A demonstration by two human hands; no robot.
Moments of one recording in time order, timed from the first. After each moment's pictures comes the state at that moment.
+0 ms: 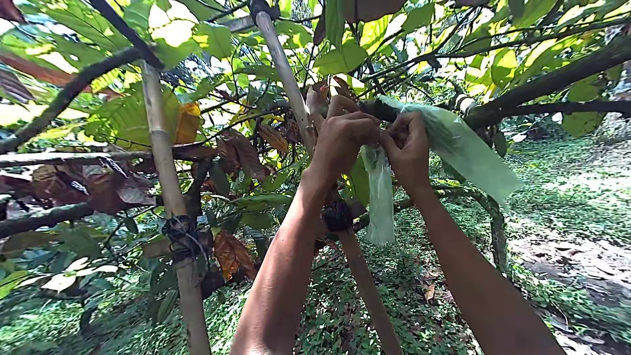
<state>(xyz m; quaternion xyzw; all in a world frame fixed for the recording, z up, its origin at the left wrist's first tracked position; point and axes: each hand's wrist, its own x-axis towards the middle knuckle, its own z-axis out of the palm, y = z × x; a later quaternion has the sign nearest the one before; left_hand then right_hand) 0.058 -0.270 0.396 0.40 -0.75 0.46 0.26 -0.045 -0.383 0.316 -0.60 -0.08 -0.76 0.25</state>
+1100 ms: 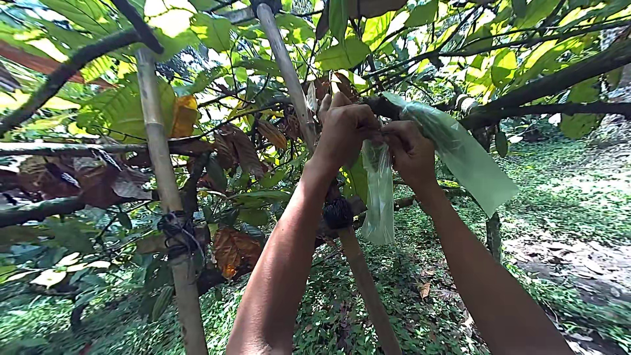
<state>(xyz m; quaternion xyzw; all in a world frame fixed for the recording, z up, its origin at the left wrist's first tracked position) 0.052 -0.271 0.402 0.45 -0.72 0.44 0.30 -0.048 -0.402 0.306 -0.64 -0.14 -0.75 0.13</state>
